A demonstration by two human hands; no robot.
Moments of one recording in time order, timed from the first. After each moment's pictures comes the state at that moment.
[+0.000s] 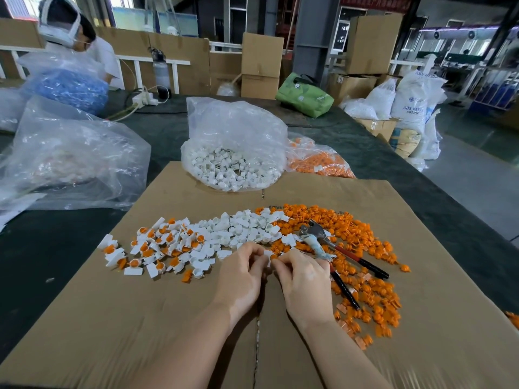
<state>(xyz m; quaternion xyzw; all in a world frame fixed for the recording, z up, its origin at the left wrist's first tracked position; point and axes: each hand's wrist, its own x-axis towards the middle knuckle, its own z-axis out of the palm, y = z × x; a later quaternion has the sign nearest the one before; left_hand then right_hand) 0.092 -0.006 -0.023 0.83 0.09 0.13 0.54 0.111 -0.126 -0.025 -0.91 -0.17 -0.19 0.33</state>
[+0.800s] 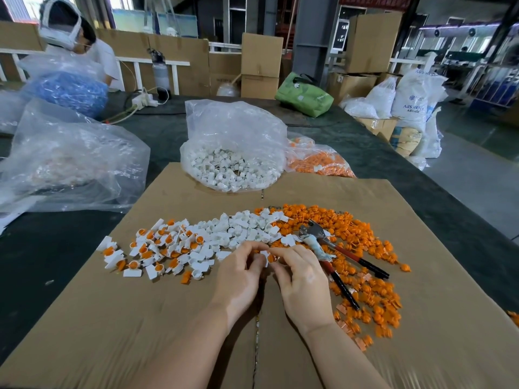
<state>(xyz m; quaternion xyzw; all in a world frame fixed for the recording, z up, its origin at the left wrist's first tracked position) 0.091 -0.005 -0.020 0.79 0.09 0.12 0.59 0.108 -0.128 -0.019 -0.87 -0.24 -0.22 0.36</state>
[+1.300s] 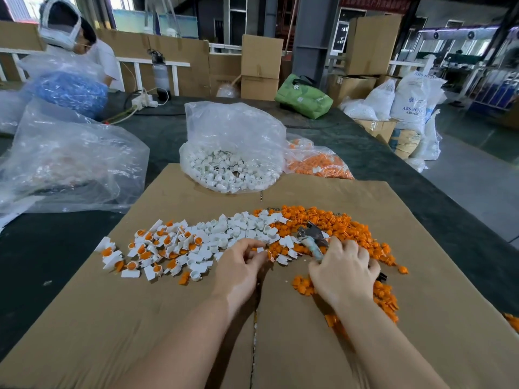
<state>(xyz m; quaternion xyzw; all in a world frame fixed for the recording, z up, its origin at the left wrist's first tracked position) 0.105 -0.004 -0.020 0.80 0.12 0.11 0.58 0.136 -0.166 0.006 -0.99 0.03 -0.06 0.09</state>
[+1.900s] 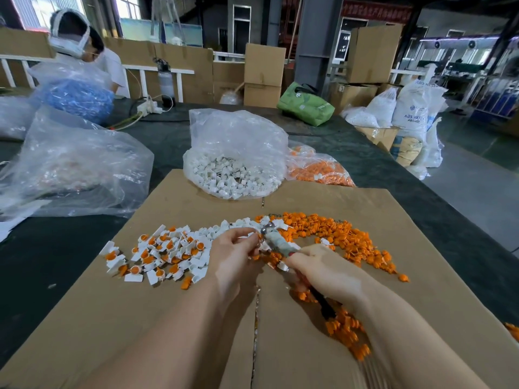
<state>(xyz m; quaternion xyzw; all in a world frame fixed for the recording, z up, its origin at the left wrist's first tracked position) 0.117 0.001 0.012 0.59 0.19 0.12 0.77 0.123 -0.153 0.066 -0.88 -0.13 0.23 0.39</state>
